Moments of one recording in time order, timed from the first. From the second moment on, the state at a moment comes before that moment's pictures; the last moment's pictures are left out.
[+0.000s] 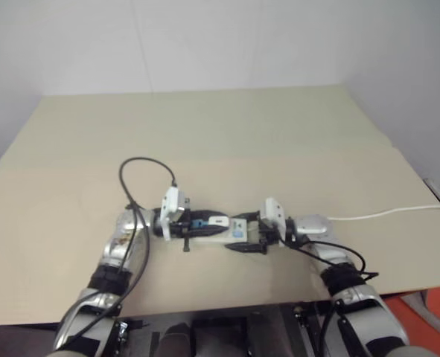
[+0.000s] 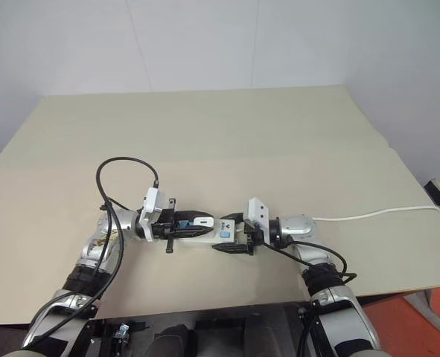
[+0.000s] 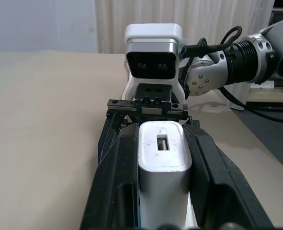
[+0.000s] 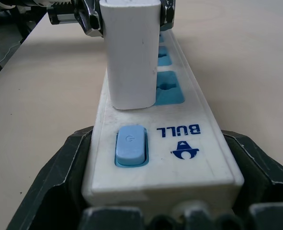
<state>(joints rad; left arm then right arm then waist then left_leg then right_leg) -0.48 0.39 -0.14 0.34 -0.42 -0.04 -1.37 -0.54 -0.32 0.18 0.54 0.19 -0.16 1.32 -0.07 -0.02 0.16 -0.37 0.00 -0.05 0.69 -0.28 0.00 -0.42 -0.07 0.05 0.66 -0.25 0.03</state>
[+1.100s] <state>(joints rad) -0.52 0.40 -0.17 0.38 -0.42 -0.05 -1.43 -0.50 -0.34 0.19 0.46 0.21 -0.10 1.30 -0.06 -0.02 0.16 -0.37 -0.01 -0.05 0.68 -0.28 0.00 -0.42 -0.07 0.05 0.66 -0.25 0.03</state>
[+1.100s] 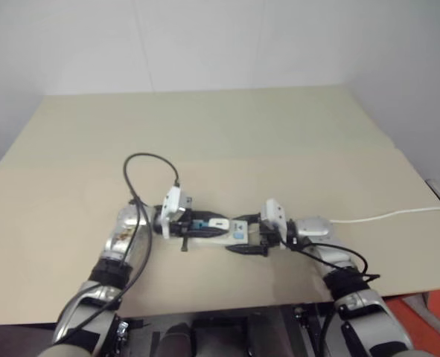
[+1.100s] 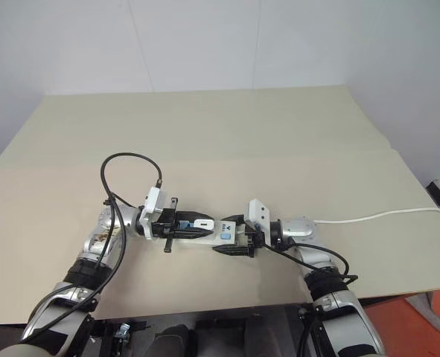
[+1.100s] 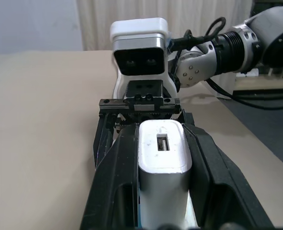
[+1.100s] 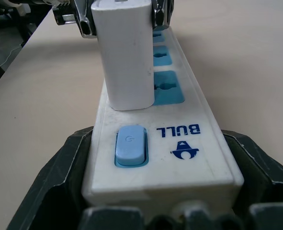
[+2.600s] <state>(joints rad) -0.31 0.89 0.23 0.04 -0.55 0.20 -1.44 -0.32 -0.74 -0.09 0.14 0.39 0.02 1.33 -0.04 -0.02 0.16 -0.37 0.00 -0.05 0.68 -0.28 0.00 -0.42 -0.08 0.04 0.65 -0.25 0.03</state>
